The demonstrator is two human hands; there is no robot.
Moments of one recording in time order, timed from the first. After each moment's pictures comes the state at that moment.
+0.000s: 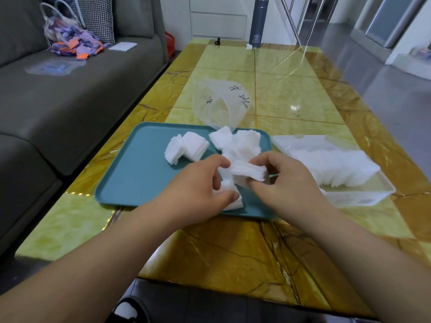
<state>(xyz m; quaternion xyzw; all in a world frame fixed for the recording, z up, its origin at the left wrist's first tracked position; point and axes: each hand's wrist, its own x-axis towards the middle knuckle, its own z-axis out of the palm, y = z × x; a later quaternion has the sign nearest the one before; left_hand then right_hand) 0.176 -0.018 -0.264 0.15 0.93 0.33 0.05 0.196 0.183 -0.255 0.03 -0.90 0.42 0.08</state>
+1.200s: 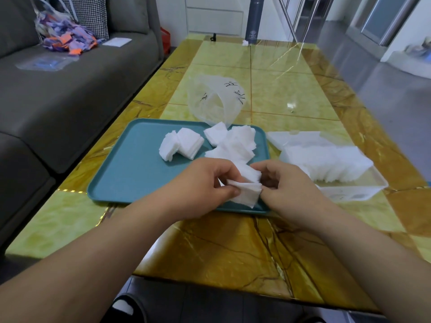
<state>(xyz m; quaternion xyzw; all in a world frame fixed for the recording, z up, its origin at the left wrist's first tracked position) 0.175 -0.005 -0.261 0.20 0.88 0.41 0.10 0.203 0.202 -0.264 0.03 -0.89 0.44 -0.04</state>
